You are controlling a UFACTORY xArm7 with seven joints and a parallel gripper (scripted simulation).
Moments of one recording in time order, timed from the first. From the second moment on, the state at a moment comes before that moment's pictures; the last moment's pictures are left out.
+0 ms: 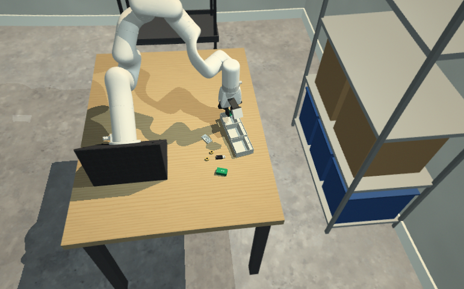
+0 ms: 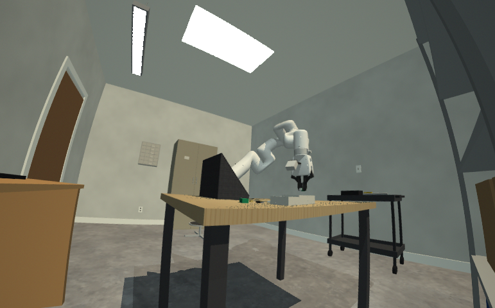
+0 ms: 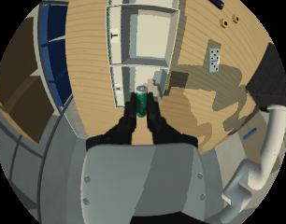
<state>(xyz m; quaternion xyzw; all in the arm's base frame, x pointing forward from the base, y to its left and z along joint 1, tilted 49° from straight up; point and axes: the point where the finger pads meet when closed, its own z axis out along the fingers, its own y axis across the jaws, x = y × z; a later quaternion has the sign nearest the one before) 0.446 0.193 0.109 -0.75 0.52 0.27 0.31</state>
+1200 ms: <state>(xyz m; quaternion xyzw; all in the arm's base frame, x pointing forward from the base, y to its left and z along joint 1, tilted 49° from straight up) 0.440 0.212 0.091 -0.74 0.53 0.28 0.30</state>
